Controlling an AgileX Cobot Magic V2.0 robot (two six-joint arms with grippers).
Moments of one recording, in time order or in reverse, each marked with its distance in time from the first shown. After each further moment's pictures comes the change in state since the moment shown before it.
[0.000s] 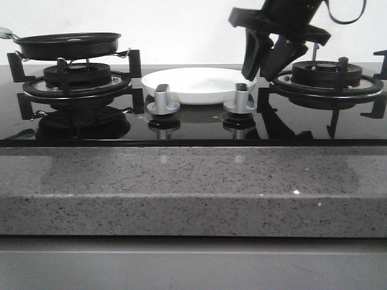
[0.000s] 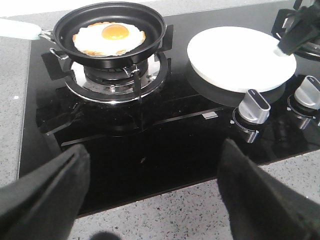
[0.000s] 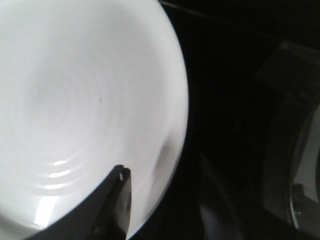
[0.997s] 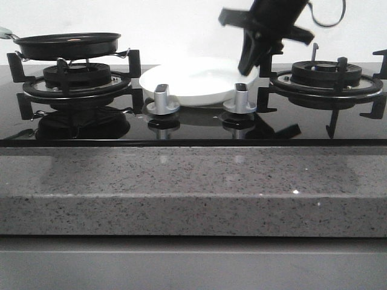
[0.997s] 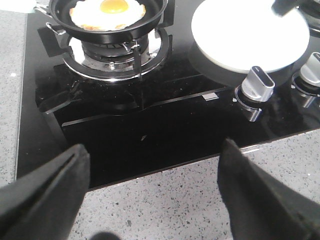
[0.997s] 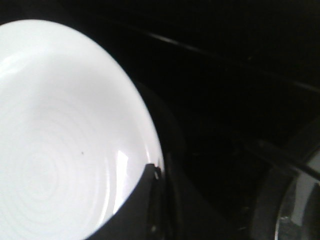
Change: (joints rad) left arm 0.000 0.002 0.000 0.000 0.069 0.000; right arm -0.002 0.052 -0.147 0.015 -0.027 0.009
